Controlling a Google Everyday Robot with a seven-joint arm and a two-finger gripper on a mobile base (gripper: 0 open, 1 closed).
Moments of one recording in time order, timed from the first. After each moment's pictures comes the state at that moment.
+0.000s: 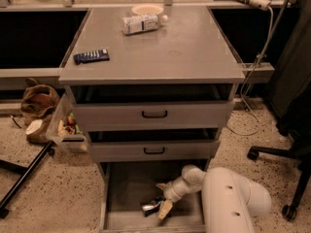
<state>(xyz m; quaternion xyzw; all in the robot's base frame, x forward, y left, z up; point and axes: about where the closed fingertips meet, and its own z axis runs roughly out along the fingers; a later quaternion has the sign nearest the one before) 0.548 -0.030 0.130 -0.61 0.69 0.33 0.19</state>
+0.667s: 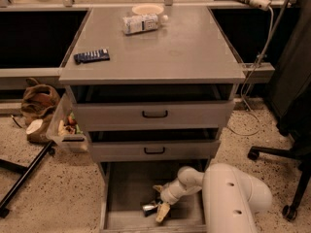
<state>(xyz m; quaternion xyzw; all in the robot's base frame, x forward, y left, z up) 0.535 -0.009 0.135 -0.64 0.67 0.32 0.19</state>
